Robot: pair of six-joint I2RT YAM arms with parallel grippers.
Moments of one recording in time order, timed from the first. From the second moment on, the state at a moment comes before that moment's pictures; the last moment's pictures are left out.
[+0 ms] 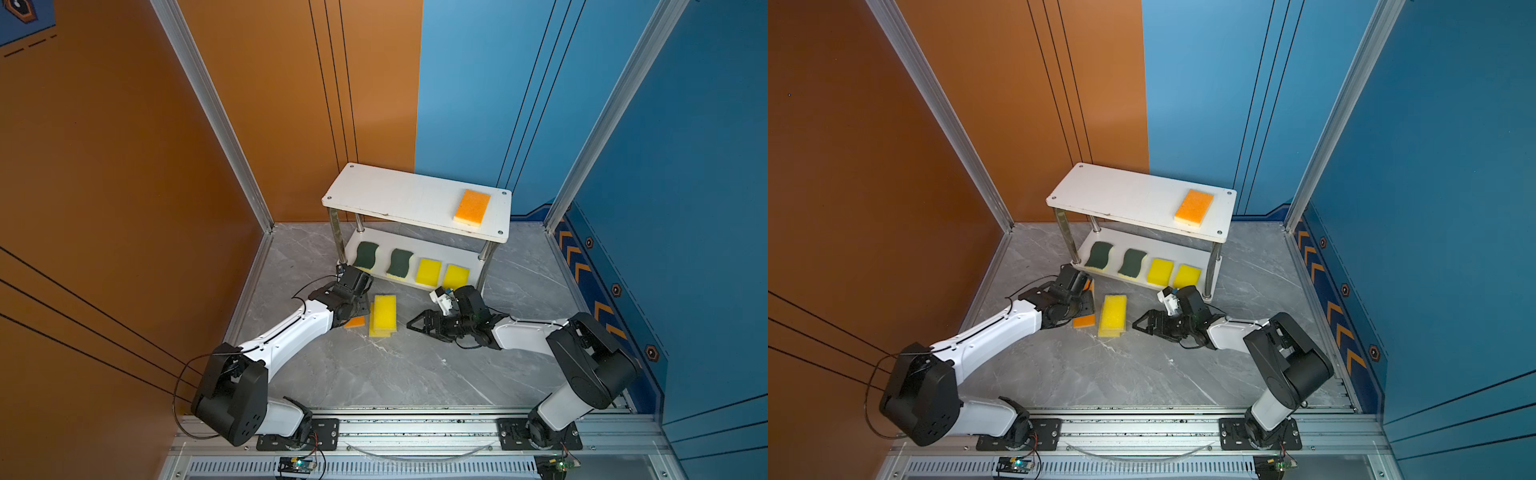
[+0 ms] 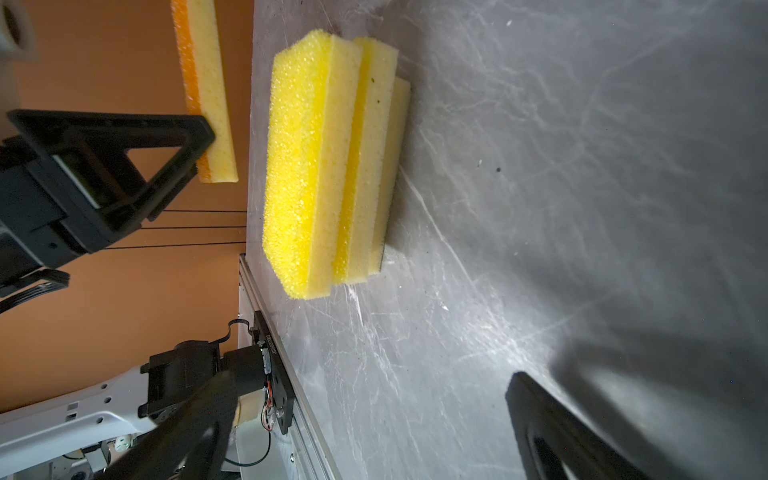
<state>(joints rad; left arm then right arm) -0.48 1.38 0.95 -0.58 -0.26 -0.64 0.57 1.62 0.65 0.26 -0.67 0.79</state>
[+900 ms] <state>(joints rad) -0.60 1.23 1.24 -0.64 -0.10 -0.53 0.57 1.62 0.67 0.26 -0.67 0.79</state>
